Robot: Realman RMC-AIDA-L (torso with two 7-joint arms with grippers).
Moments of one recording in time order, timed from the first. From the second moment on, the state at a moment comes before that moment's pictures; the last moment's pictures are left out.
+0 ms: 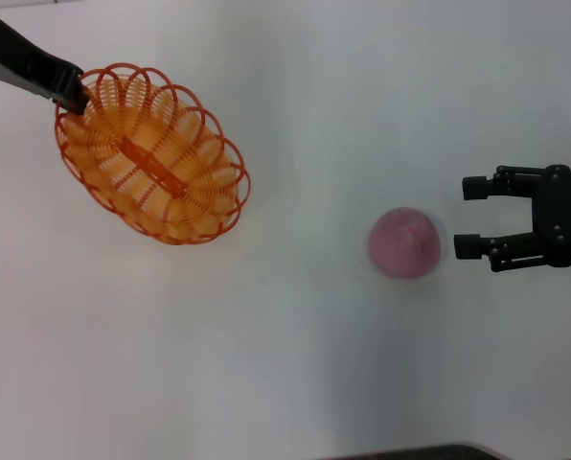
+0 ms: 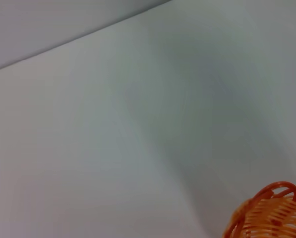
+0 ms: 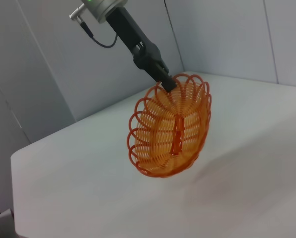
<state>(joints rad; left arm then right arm) -0.91 -2.10 0.94 1.18 2.85 1.67 -2.62 0.35 2.04 -0.52 -0.83 -2.17 -1.87 1.41</state>
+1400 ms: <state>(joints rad) -0.74 -2.17 0.66 0.93 2.69 1.37 -2.98 0.36 2.05 -0.53 -0.83 -2.21 -1.64 1.24</state>
